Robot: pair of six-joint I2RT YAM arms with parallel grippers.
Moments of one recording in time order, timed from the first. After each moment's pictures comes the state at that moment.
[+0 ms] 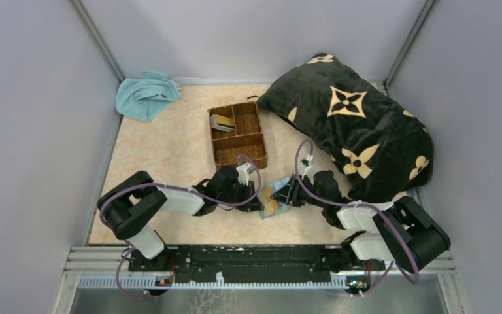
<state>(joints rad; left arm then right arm) -0.87 1.63 0.52 0.49 0.33 -0.64 0.55 1.25 0.17 0.64 -0.46 0.85</state>
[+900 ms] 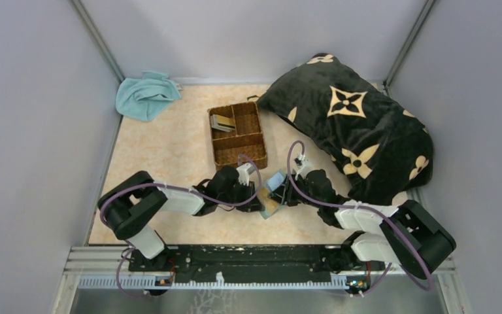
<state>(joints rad) -0.88 1.64 0.53 0.49 0.33 -0.66 0.66 1.22 0.23 0.56 -0.31 0.76</state>
